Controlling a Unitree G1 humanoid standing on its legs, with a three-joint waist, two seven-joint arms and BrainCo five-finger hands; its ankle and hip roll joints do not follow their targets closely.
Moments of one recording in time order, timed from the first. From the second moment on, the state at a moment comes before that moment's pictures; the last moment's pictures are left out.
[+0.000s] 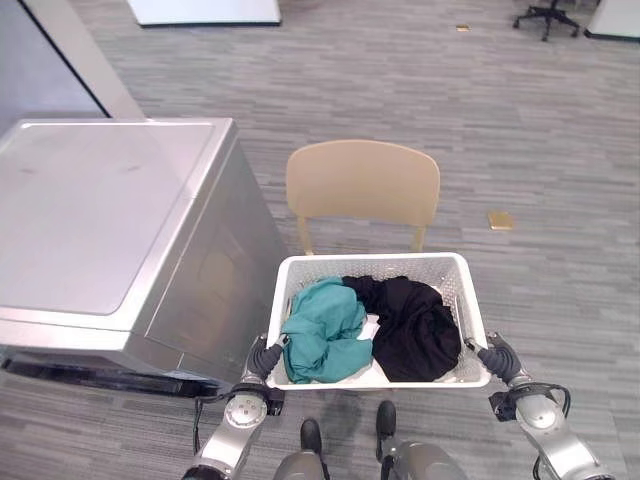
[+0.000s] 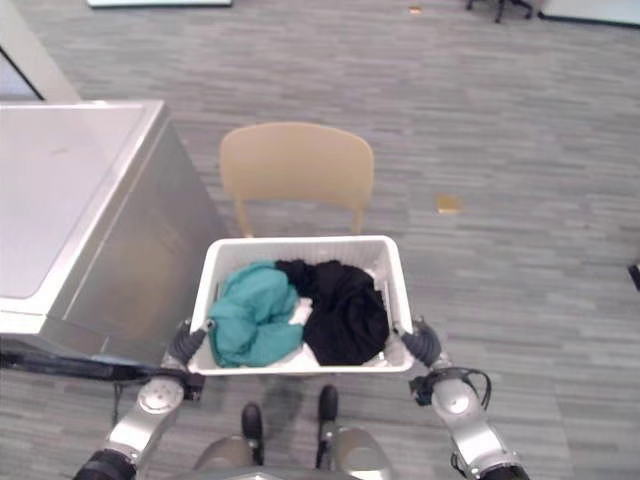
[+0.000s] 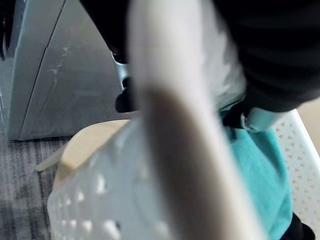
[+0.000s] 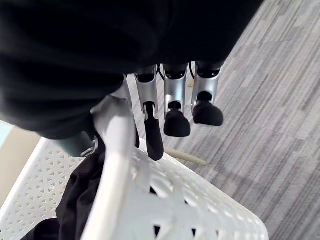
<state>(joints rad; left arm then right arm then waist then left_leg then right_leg) 0.01 0.34 -0.28 0.46 -0.10 -0.05 0.16 0.10 -0.48 0.24 0.25 -0.04 -0.01 -0.16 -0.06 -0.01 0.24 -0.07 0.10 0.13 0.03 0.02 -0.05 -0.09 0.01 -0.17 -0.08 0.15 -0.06</state>
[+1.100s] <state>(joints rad) -0.08 0.36 -0.22 0.47 -0.12 -0.11 0.33 -0.08 -0.40 0.23 0.41 -0.04 -0.05 -0.28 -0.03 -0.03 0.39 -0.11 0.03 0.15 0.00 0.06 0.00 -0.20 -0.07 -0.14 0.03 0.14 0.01</state>
